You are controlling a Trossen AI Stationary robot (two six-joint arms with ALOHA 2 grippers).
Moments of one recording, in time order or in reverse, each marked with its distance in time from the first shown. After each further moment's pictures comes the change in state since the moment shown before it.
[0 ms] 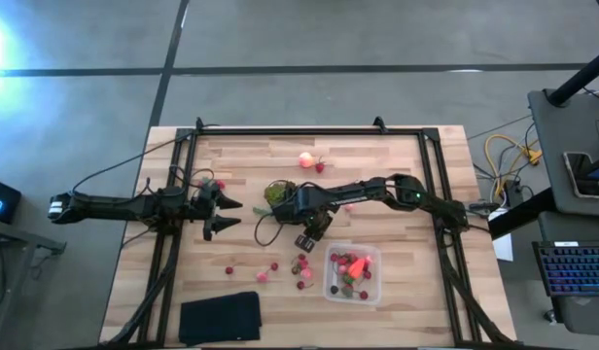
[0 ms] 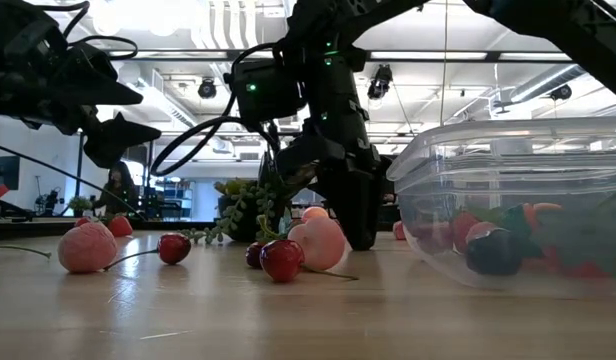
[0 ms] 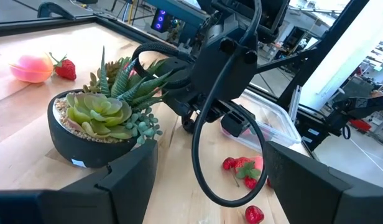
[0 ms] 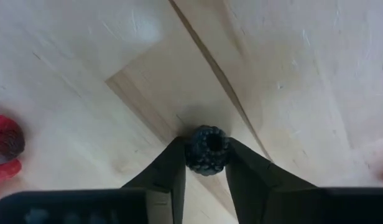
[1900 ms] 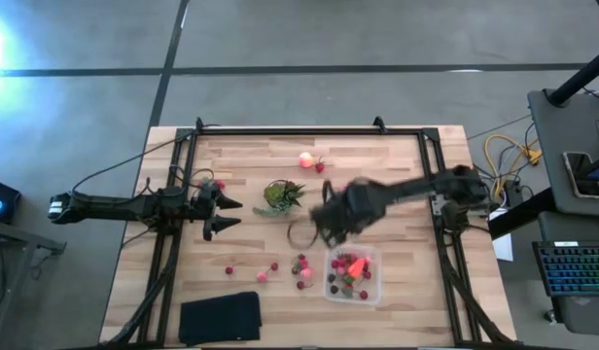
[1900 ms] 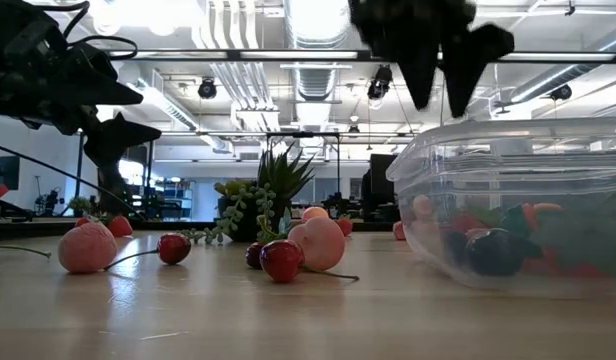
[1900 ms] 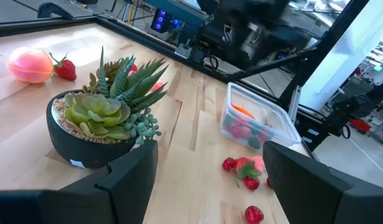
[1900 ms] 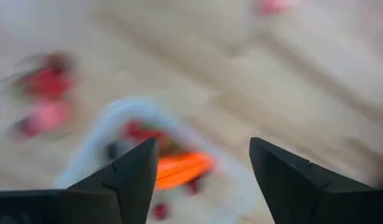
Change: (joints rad) left arm 0.000 0.000 0.000 0.000 0.000 0.000; right arm 0.142 -0.512 -0.273 -0.091 0.121 0.602
